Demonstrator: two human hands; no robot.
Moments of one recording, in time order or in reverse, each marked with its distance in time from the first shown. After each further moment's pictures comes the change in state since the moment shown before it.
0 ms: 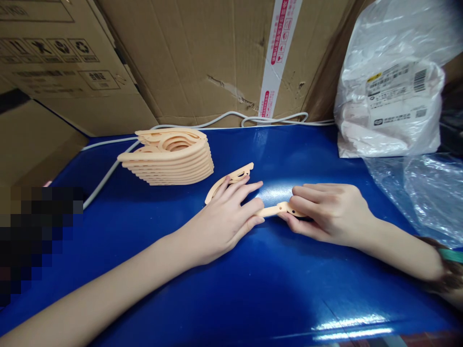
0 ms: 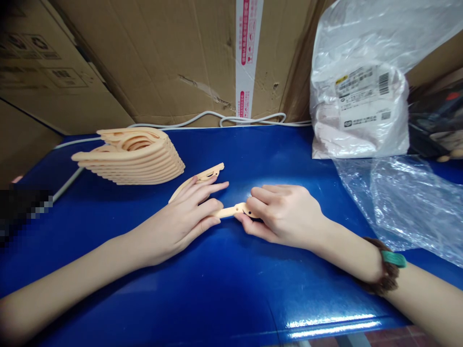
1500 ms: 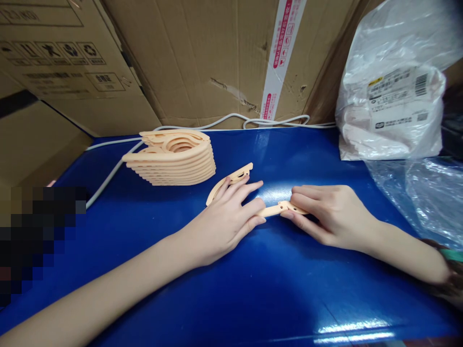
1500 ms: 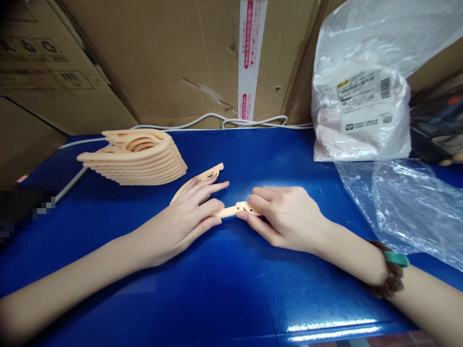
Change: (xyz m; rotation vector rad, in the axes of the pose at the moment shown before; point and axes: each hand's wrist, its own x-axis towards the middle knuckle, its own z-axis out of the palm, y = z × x) left_hand -0.001 0.001 0.000 -0.019 0.022 -0.022; right_hand 0.000 0.001 -0.002 0.247 -0.156 0.106
